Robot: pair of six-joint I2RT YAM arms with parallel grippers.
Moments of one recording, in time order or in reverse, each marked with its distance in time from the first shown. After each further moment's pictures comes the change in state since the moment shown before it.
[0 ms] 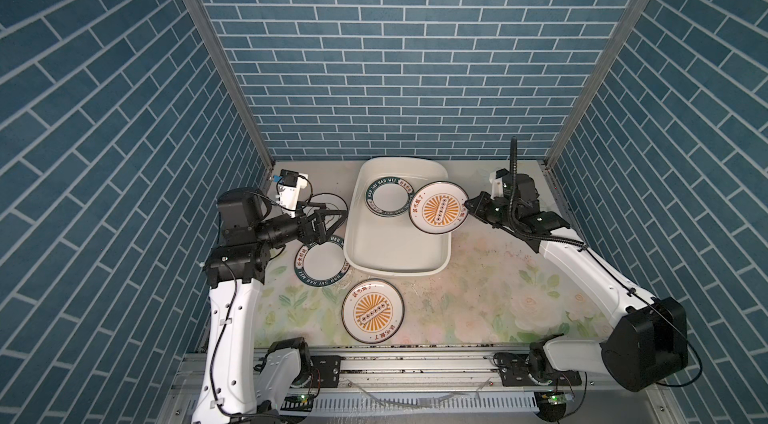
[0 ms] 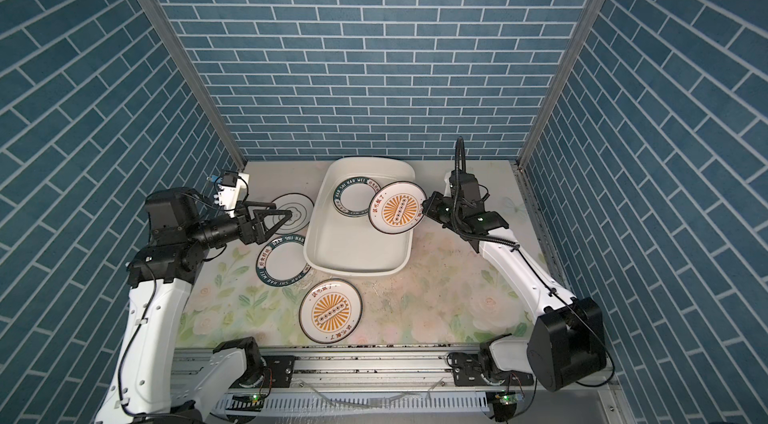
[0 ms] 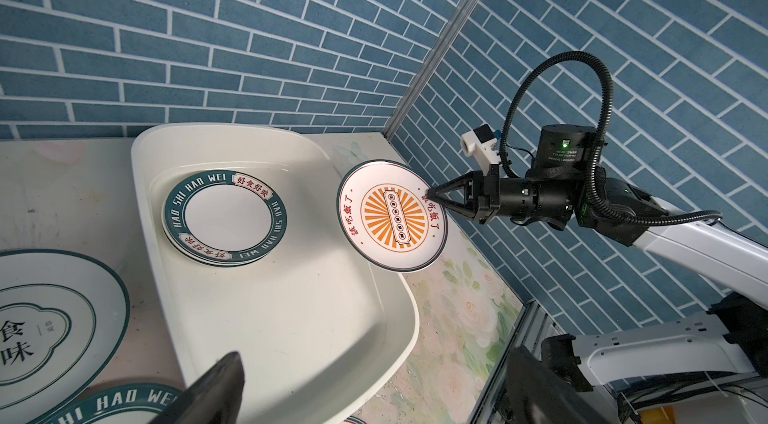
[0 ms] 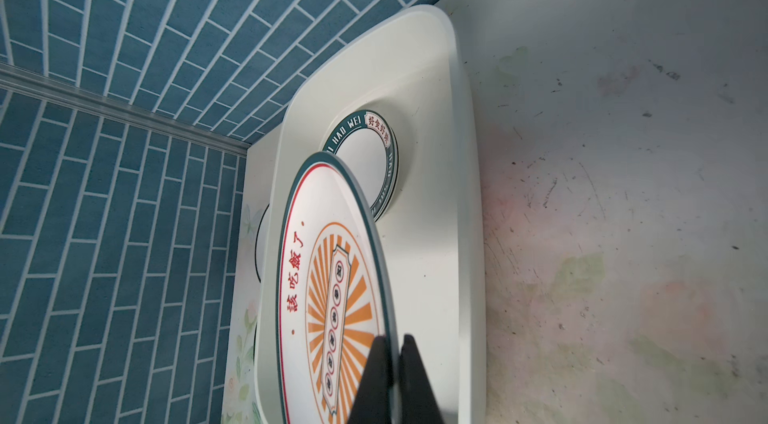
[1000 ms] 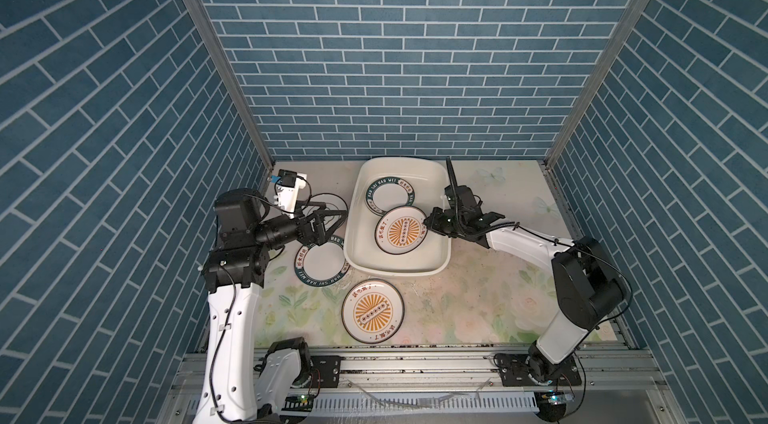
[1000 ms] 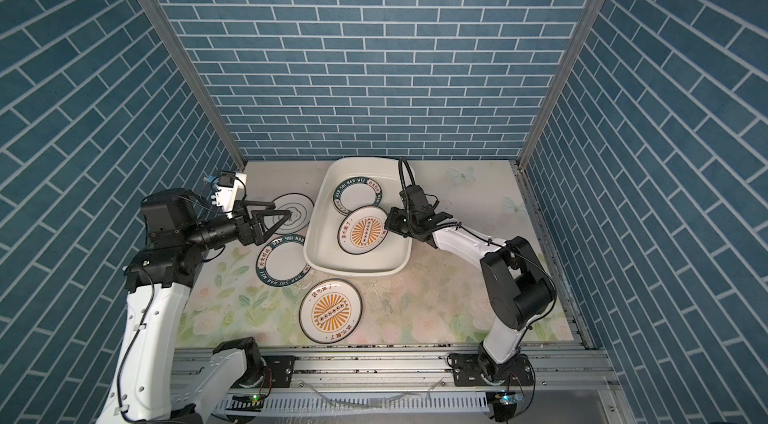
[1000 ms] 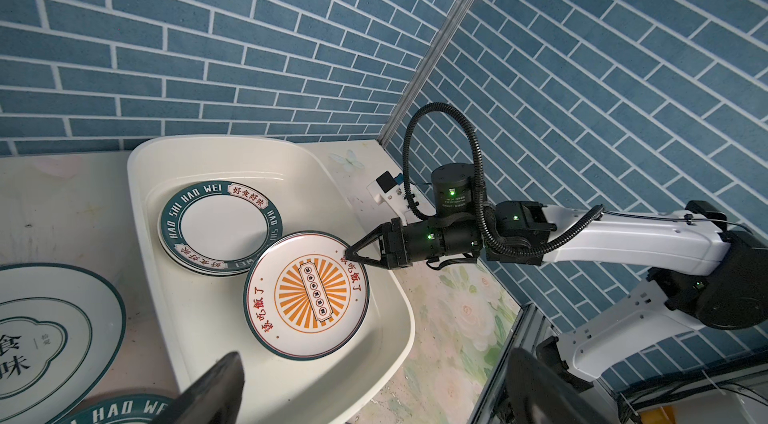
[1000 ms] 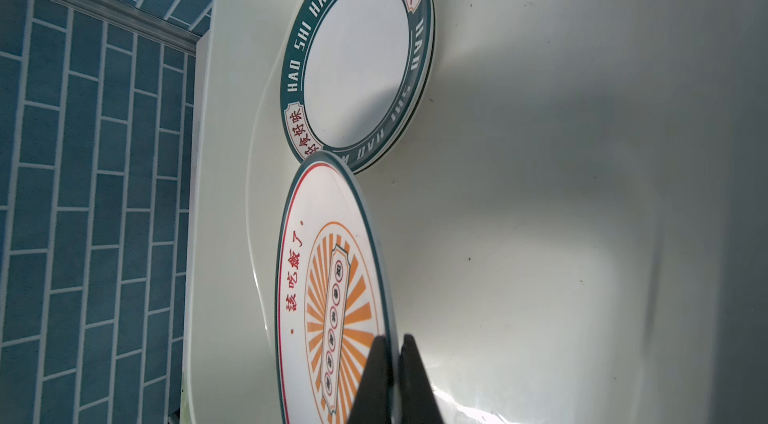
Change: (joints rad) left arm 0.003 -0.021 0.000 0.022 0.012 -0.017; right arm 0.214 0.384 0.048 0.194 0.013 0.042
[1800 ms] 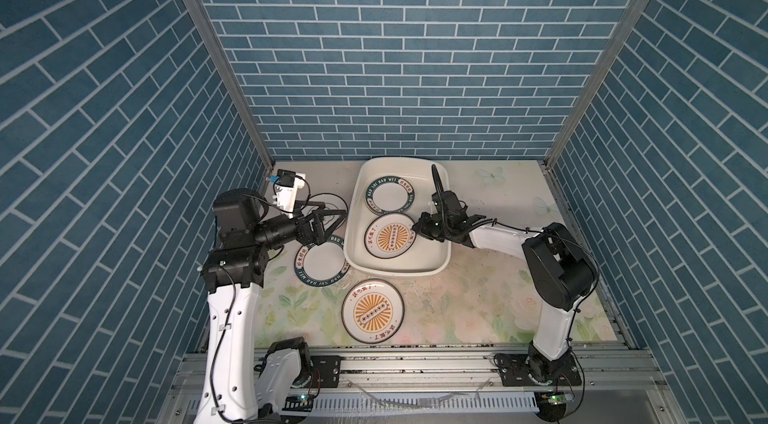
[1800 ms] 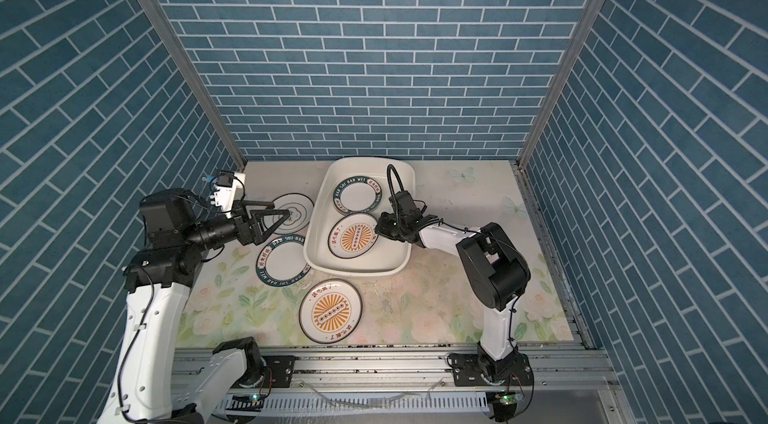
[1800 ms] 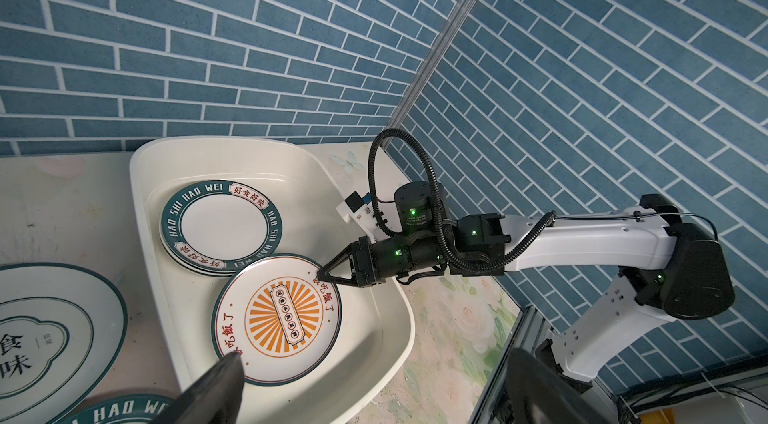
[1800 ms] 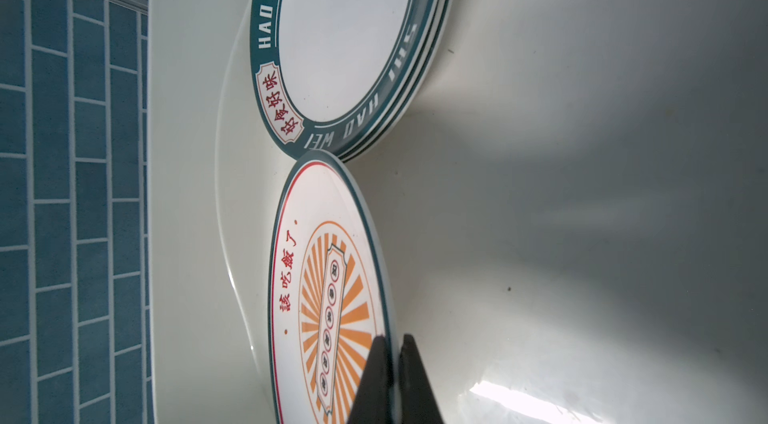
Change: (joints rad) left arm 0.011 -0.001 0.000 0.001 0.008 -0.002; right arm 0.024 0.165 0.035 0.109 -0.051 0.045
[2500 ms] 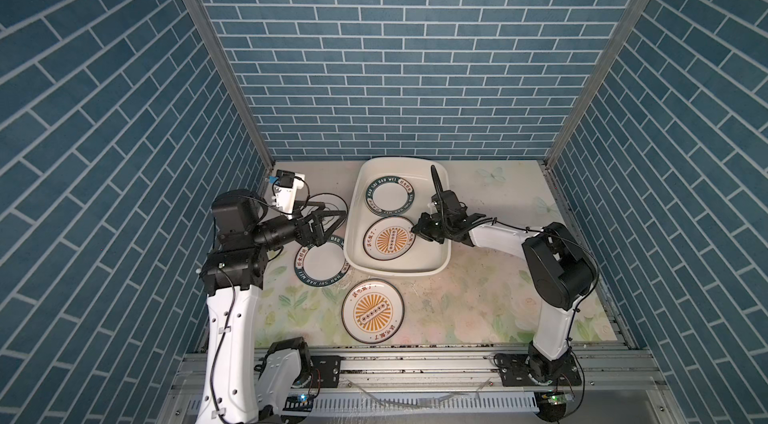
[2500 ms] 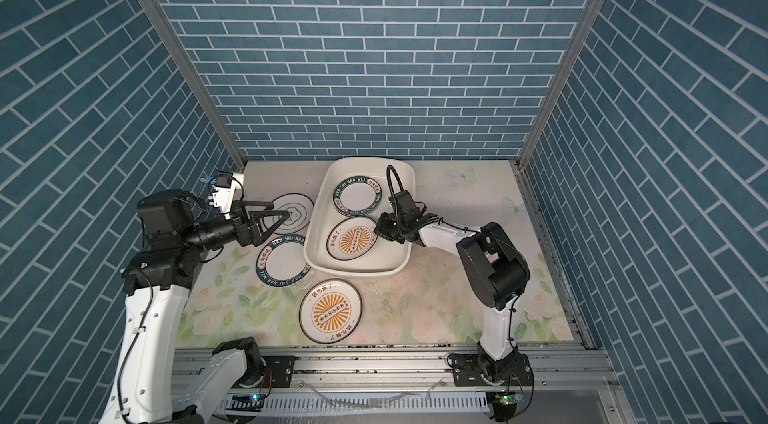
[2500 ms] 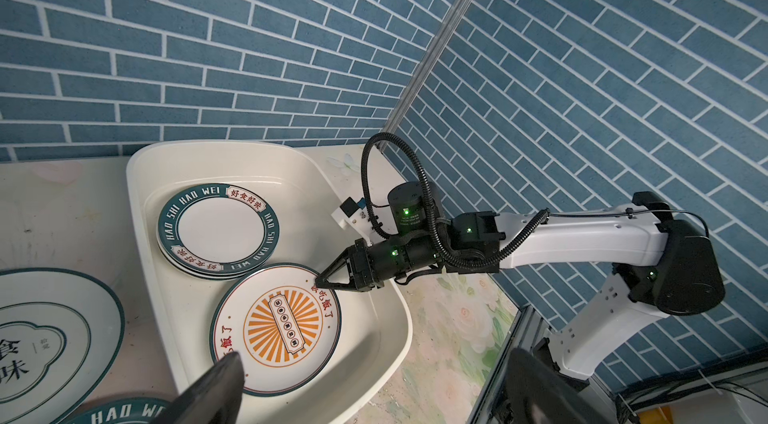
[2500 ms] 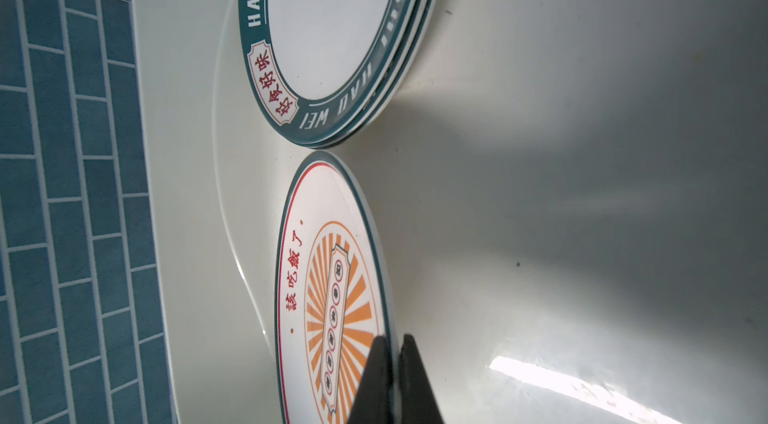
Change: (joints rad) left arm 0.005 -0.012 0.000 0.000 0.011 0.000; right arm 0.002 0.002 0.024 -0.054 -0.047 0.044
